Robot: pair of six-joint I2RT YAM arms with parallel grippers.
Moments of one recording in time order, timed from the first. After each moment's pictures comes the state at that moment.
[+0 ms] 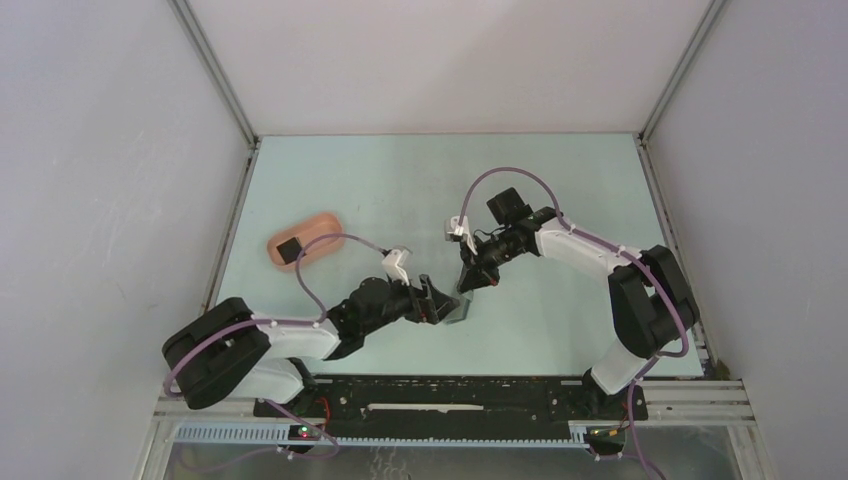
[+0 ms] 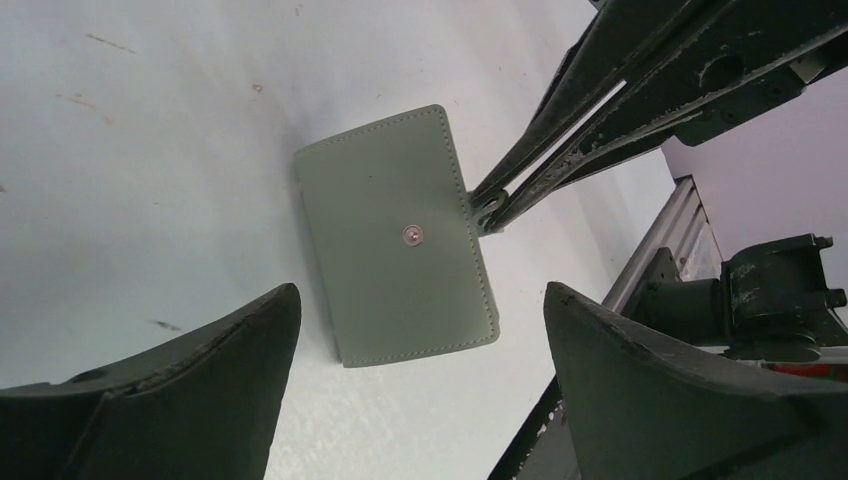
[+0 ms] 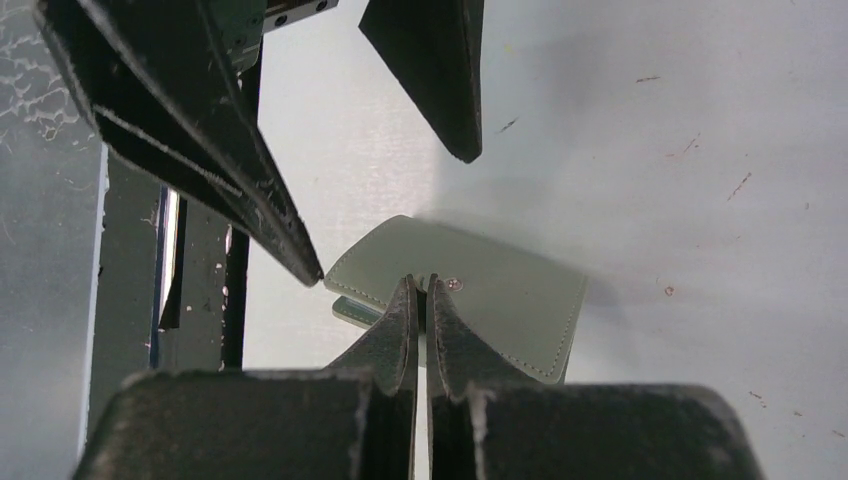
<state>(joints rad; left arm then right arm) -0.88 1.31 0.26 0.76 0.03 -0.77 0.53 1.65 1.10 -0.60 -0.93 -0.71</state>
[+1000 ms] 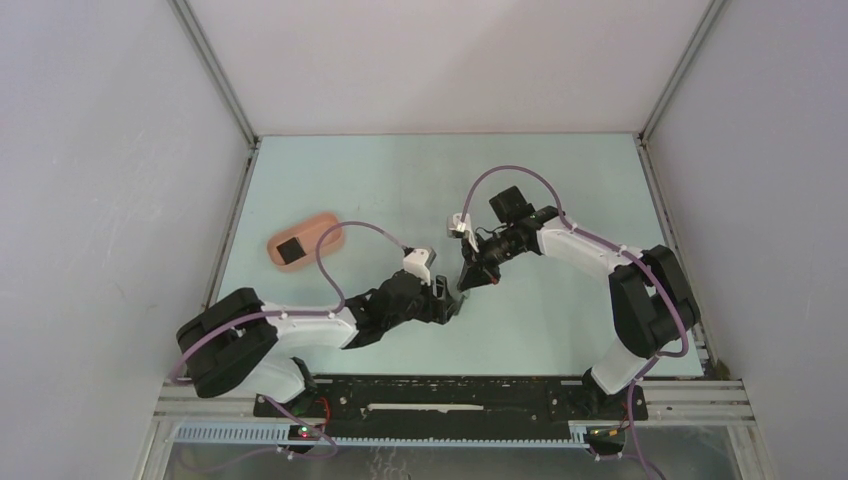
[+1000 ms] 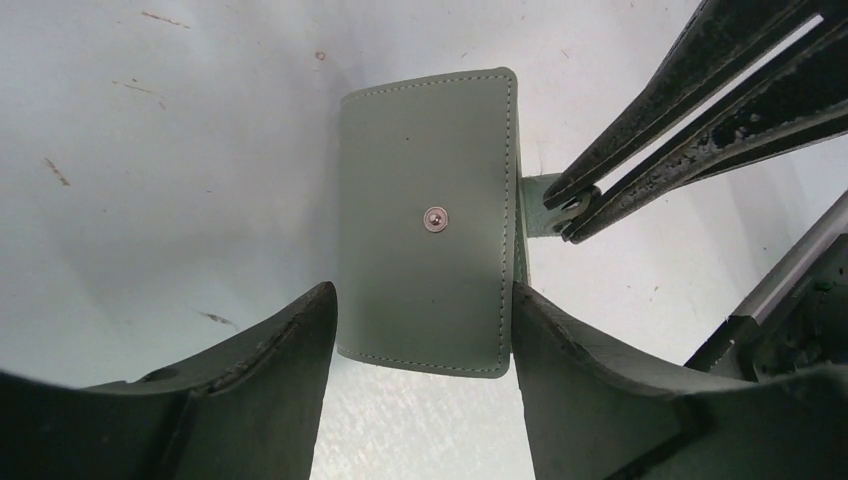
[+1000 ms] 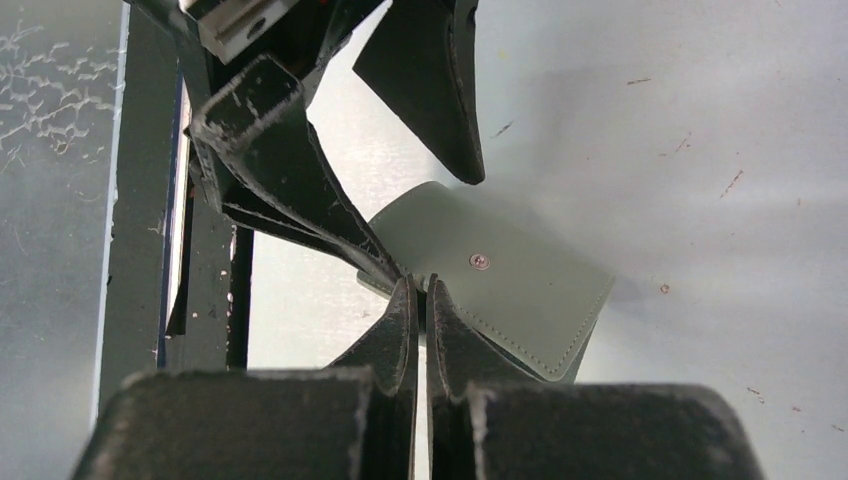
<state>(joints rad) -0.98 1.41 0.48 0.40 -0.14 -0.64 0.52 1.65 1.10 -0.58 -0.95 -0.68</state>
